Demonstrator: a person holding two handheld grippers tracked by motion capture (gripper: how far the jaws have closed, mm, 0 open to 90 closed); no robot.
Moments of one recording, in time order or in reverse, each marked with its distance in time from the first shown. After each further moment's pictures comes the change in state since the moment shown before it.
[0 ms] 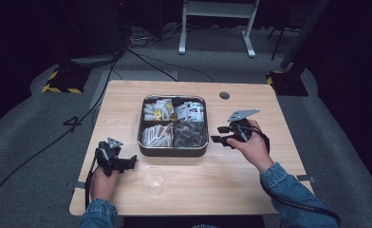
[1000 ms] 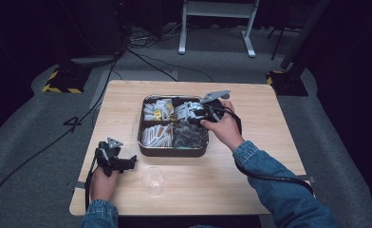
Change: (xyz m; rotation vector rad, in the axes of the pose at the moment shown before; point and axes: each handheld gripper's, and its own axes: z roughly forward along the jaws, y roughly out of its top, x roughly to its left) left arm 0.001 0.000 0.000 0.002 -0.001 0.003; right arm 0.009 0.079 0.056 -0.026 0.003 -0.060
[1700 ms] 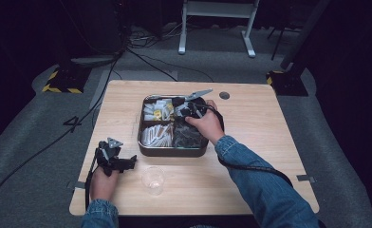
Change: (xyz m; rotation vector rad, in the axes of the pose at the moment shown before) left arm 0.000 0.000 0.000 0.000 -0.001 0.000; right arm -0.005 0.006 0.065 -0.004 0.033 0.078
